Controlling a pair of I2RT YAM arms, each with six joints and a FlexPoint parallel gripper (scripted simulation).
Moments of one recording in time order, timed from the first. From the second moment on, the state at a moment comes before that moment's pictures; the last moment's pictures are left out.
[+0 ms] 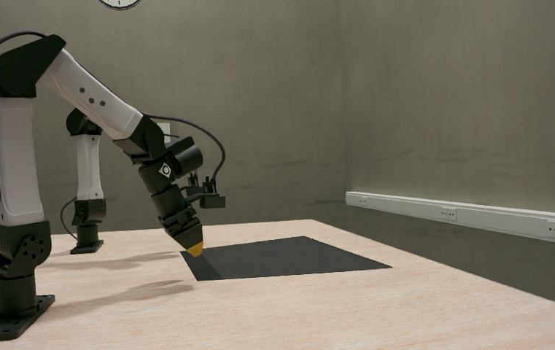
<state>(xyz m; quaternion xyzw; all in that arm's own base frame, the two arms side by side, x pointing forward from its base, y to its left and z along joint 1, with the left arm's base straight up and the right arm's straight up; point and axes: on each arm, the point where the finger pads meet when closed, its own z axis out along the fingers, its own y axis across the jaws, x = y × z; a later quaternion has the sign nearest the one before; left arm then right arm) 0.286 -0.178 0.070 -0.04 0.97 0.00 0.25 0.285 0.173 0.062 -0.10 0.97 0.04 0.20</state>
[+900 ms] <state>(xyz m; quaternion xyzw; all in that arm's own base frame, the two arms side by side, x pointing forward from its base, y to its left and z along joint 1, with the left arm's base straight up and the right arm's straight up) 0.281 -0.180 0.036 -0.02 0.97 0.00 0.24 0.295 0.168 0.033 -0.06 0.97 0.02 0.23</state>
